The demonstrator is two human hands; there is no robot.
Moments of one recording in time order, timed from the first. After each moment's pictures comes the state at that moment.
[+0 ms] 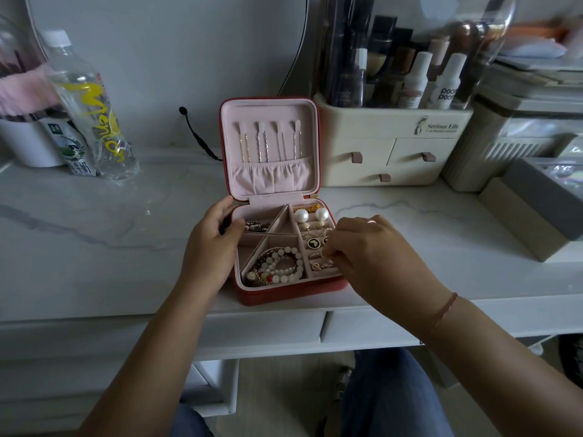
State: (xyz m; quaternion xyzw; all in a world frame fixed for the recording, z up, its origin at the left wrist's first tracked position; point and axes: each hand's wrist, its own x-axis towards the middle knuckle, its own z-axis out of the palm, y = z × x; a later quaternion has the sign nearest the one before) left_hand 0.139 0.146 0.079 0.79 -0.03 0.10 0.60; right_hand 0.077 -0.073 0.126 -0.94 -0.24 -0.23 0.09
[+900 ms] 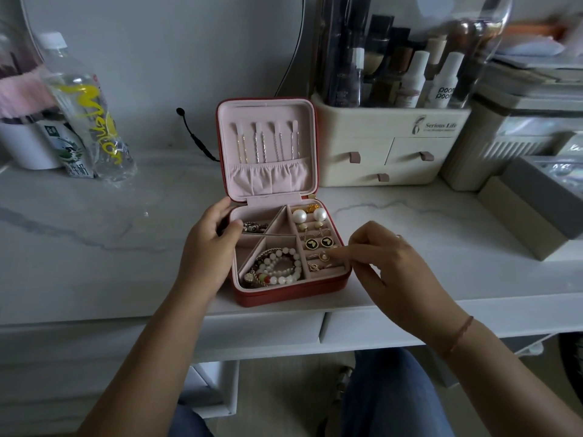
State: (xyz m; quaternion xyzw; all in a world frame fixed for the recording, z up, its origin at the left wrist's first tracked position) left_hand 0.137 0.144 0.080 0.79 -0.02 0.11 0.60; right_hand 0.063 -0.098 0.108 -0.93 -0.20 -0.22 0.22
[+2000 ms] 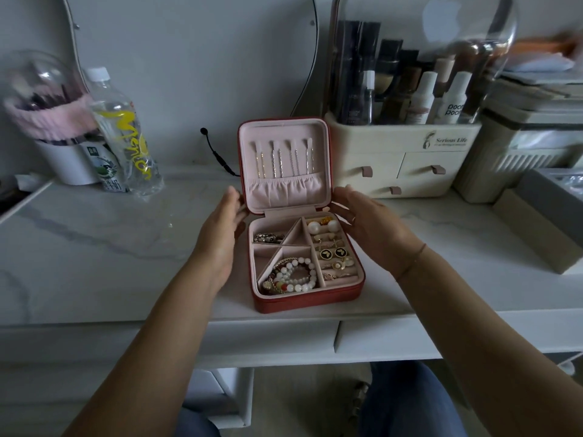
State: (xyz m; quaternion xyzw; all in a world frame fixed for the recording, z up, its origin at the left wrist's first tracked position) left_hand 0.151 0.146 0.115 0.68 0.00 0.01 0.74; right_hand 0.145 -0.074 0.126 -0.67 -0.04 0.05 0.74
